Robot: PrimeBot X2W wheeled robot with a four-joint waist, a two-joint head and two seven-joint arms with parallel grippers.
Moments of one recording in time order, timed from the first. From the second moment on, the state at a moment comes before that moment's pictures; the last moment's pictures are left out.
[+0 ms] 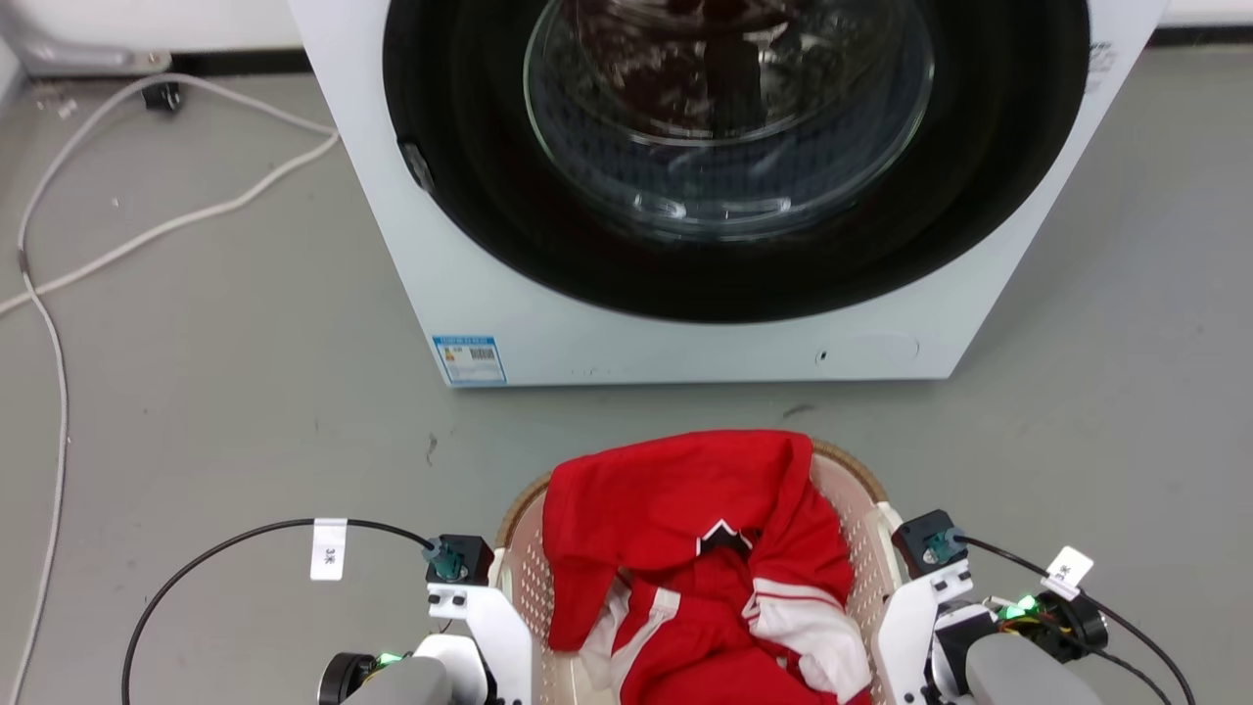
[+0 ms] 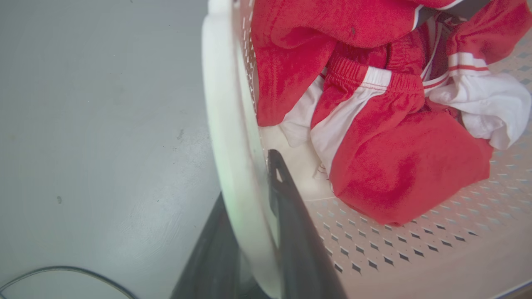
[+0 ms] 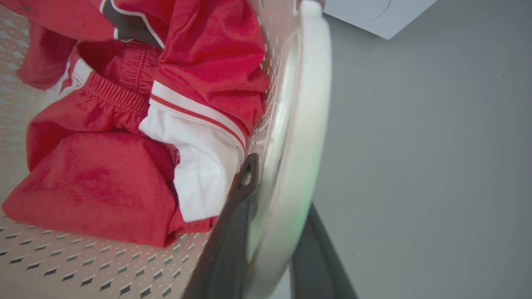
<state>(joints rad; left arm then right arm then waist) -0.59 0.07 -0.91 1.27 -0.94 -0.12 0.07 -0.56 -0.06 0.38 1.29 0.08 0.13 -0.03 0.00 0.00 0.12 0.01</state>
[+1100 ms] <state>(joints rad) -0.55 0.10 -0.98 1.25 -1.04 -0.12 0.14 -0.53 -0.07 0.63 1.29 0.33 0.12 0.05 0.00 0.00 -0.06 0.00</state>
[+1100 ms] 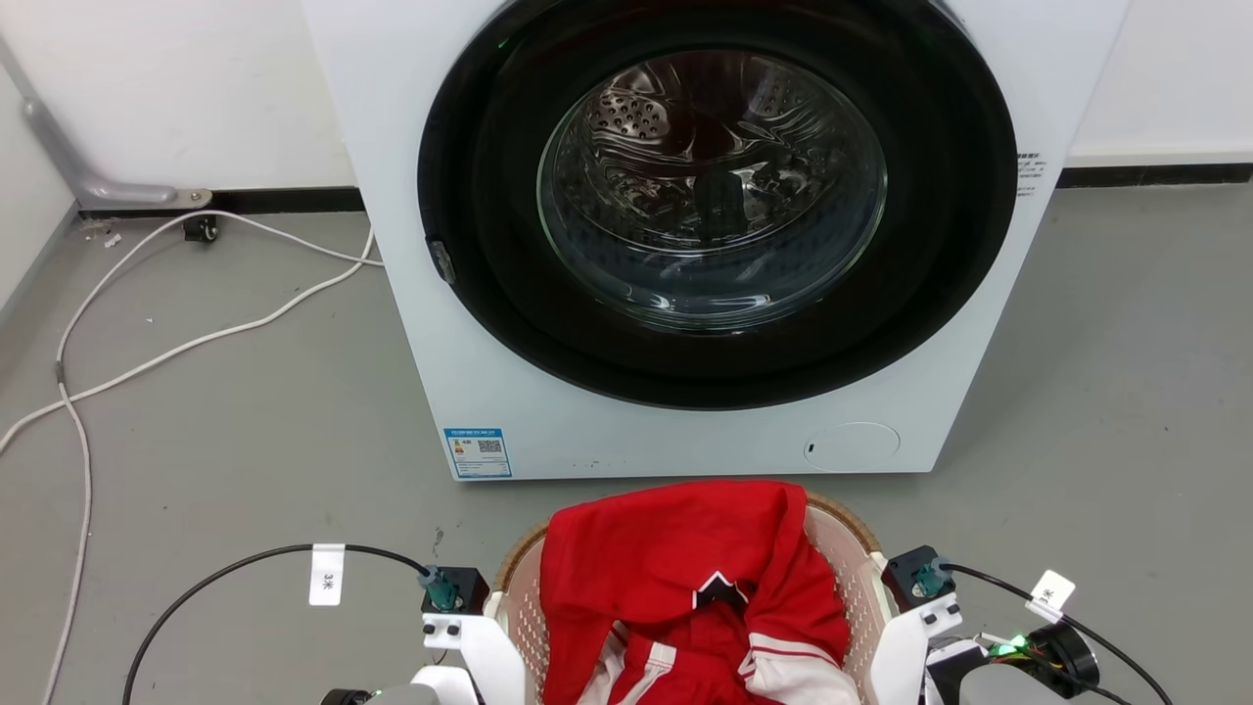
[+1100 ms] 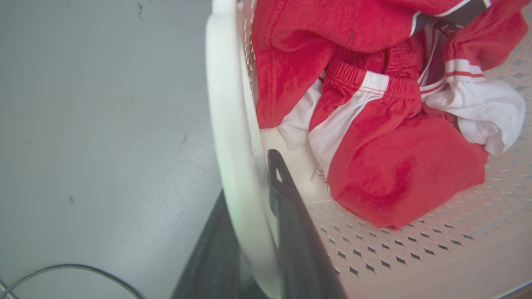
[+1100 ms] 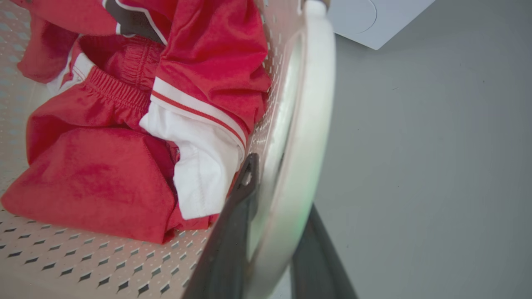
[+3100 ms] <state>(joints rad) -0.55 0.10 -1.06 1.26 -1.13 -0.12 0.13 -0.53 -0.09 0.72 1.29 0.43 0.12 0.05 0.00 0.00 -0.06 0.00</state>
